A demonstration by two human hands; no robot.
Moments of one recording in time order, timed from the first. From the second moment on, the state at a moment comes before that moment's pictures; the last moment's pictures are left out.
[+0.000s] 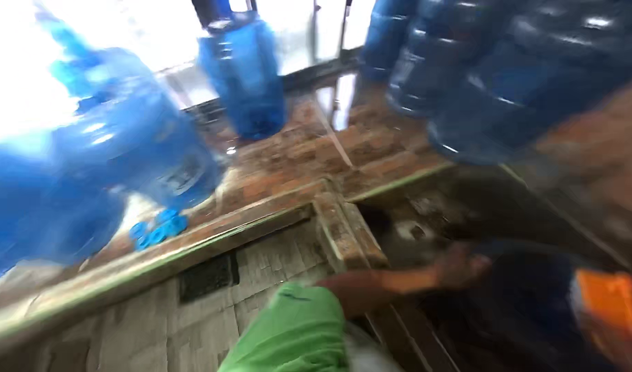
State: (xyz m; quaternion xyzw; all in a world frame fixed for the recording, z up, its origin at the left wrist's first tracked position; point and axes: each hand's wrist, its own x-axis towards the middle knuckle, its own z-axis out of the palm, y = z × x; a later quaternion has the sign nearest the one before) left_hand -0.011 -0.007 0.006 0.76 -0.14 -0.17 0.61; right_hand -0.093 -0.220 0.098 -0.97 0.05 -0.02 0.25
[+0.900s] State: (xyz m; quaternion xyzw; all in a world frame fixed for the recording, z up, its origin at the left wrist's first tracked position) left_hand 0.049 -0.106 0.046 0.89 -0.34 -0.20 0.22; right_hand -0.139 -0.227 0.097 -0.94 0.05 0.12 0.32
